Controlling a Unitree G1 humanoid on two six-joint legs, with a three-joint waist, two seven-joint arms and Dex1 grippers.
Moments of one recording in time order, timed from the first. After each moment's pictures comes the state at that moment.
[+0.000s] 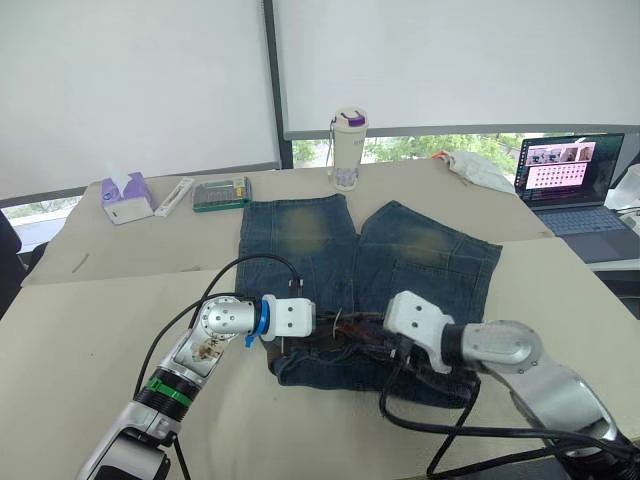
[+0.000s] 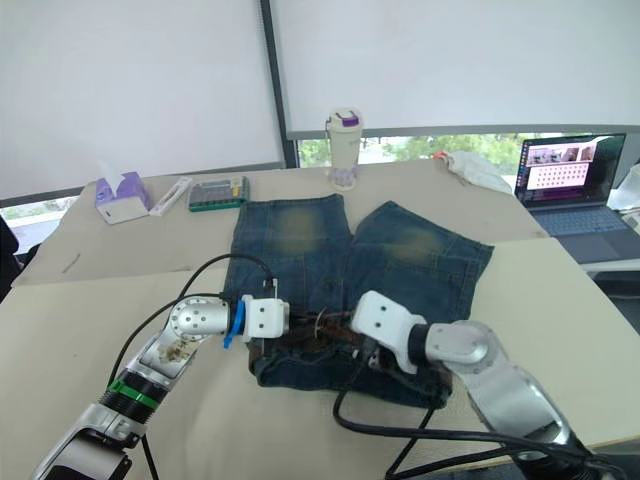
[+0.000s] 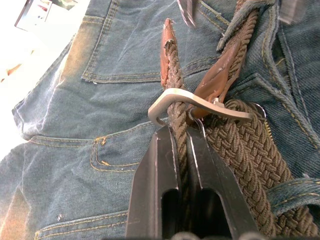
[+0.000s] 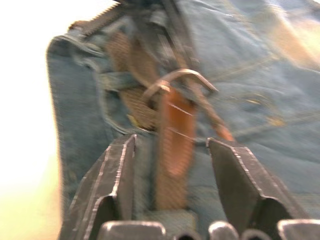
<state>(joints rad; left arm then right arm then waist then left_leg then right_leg) -0.50 0.49 -0.33 0.19 0.08 -0.29 -0.97 -0.27 -0.73 0.21 -0.68 0.15 0.79 0.79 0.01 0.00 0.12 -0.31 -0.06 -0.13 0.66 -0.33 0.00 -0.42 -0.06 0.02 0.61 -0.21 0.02</state>
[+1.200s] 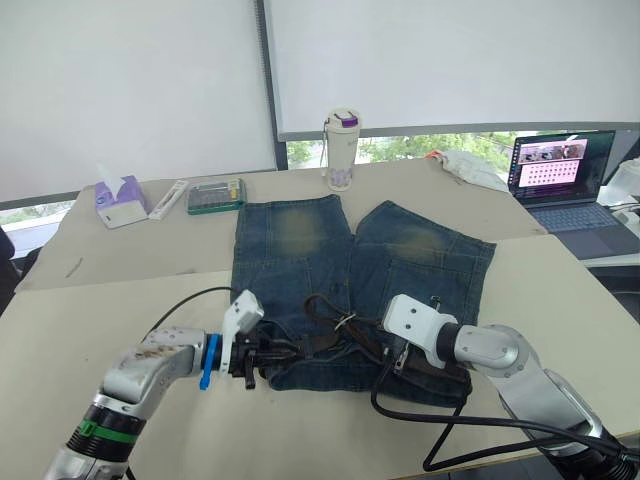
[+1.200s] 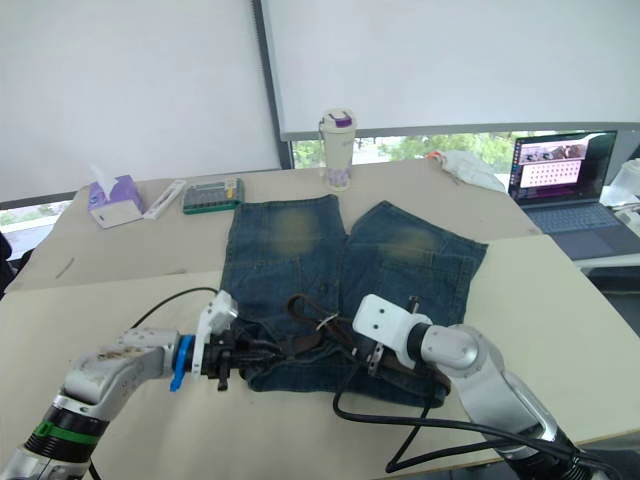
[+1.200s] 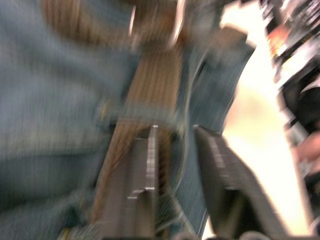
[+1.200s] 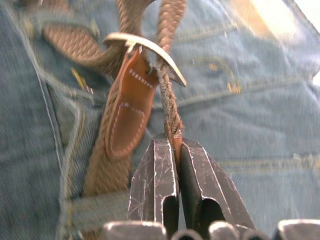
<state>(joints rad) -0.27 0.66 -0.19 -0.12 -0.47 0.66 -1.03 -0.23 -0.73 0.30 -0.62 -0.03 0.69 0.70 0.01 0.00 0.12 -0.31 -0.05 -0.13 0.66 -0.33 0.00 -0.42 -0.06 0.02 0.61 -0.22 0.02</state>
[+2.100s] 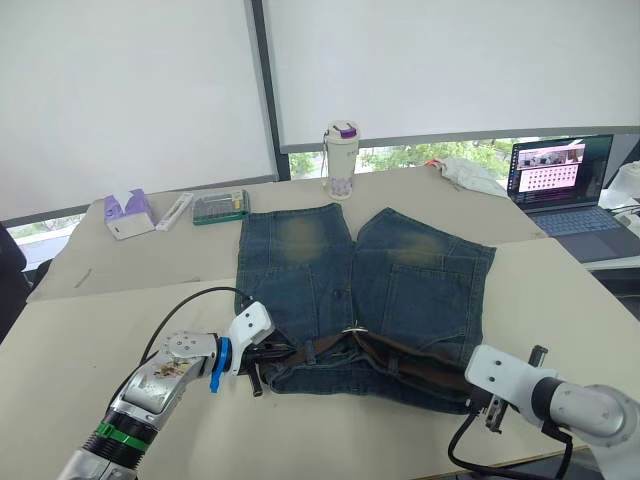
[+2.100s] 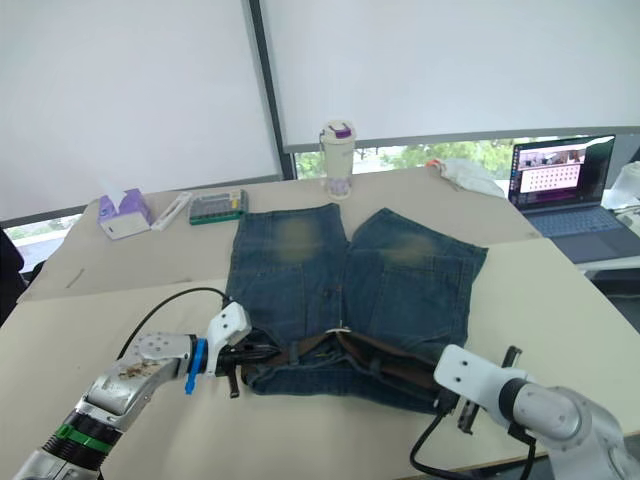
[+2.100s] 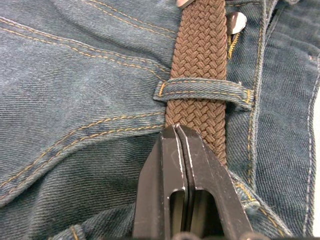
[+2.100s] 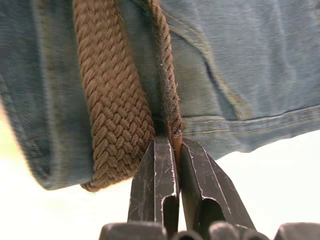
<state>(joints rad) -0.23 0.64 -0.25 -0.03 -0.30 0.42 -0.93 0.34 -0.93 -0.05 -0.75 -0.12 0.65 0.68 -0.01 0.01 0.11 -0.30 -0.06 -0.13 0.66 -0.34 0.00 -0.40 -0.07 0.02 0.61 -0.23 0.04</state>
